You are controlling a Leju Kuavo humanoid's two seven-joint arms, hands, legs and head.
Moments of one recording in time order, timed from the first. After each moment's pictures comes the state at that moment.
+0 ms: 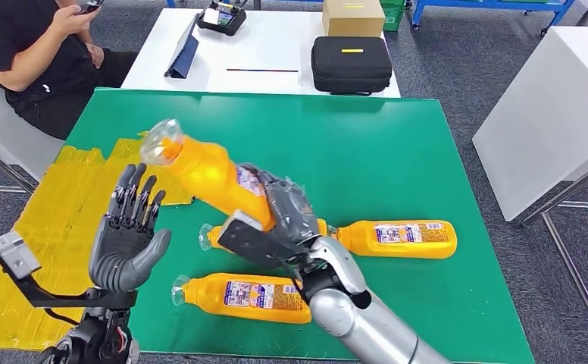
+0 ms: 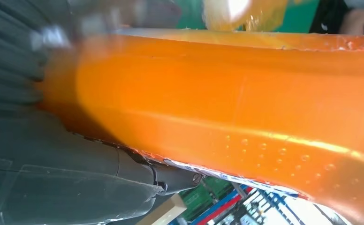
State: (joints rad) left arm 0.04 0.04 -0.36 -1.80 0.51 0.12 -0.29; right arm -0.39 0.04 0.67 -1.34 0.63 -0.15 0.16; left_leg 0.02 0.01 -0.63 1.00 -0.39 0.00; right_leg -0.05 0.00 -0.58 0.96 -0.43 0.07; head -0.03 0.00
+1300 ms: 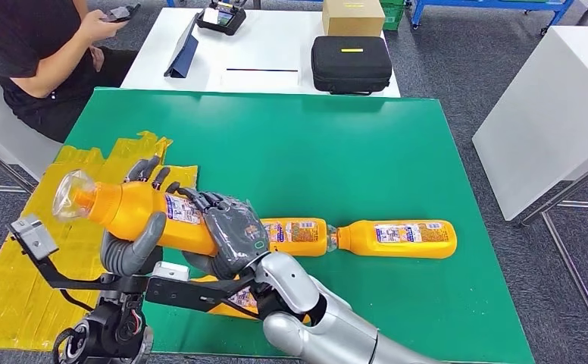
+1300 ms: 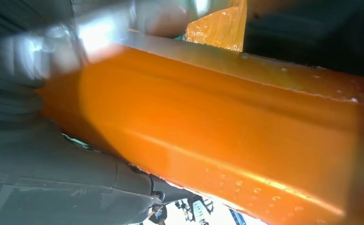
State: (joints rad) left arm -0.03 0.02 -0.42 -1.73 0.52 0.19 -0.30; right arm -0.47 0.15 0.90 -1.20 0.81 -0.13 0.17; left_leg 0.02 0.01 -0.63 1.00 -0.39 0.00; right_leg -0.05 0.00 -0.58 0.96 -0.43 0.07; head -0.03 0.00
